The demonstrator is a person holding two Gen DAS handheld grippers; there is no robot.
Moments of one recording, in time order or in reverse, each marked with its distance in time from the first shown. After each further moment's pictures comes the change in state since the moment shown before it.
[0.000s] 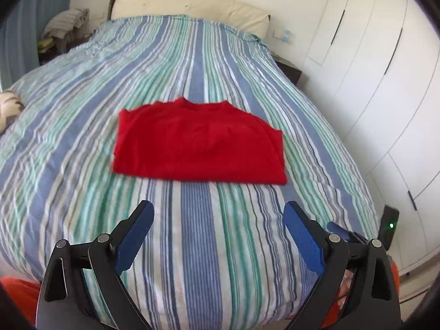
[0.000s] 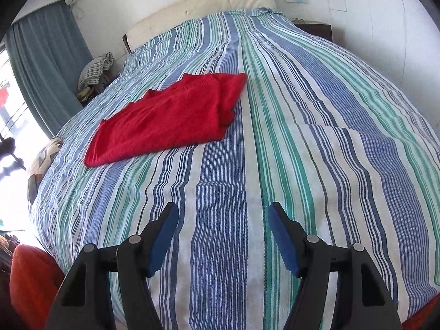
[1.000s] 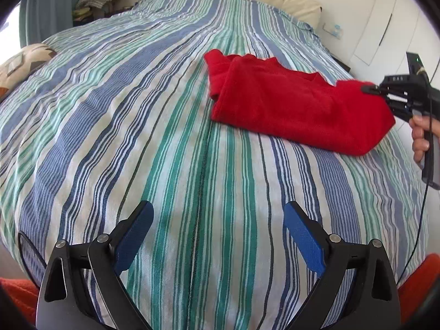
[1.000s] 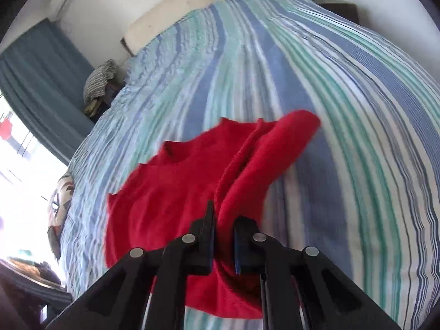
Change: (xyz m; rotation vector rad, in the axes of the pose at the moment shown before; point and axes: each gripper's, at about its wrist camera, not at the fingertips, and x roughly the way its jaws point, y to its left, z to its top) left arm 0.075 0.151 -0.051 -0.115 0.038 0.173; right arm 0.142 0.105 0.202 0.062 0.091 0.161
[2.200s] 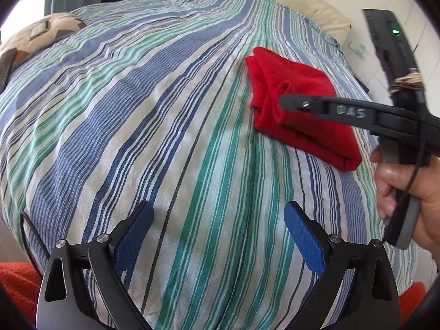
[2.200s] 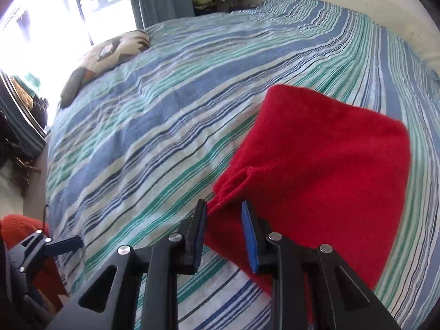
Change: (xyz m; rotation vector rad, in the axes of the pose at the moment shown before) left arm -0.002 0.042 0.000 -0.156 0.021 0.027; right arm 0.089 0.199 -0.128 -0.703 0.180 0.083
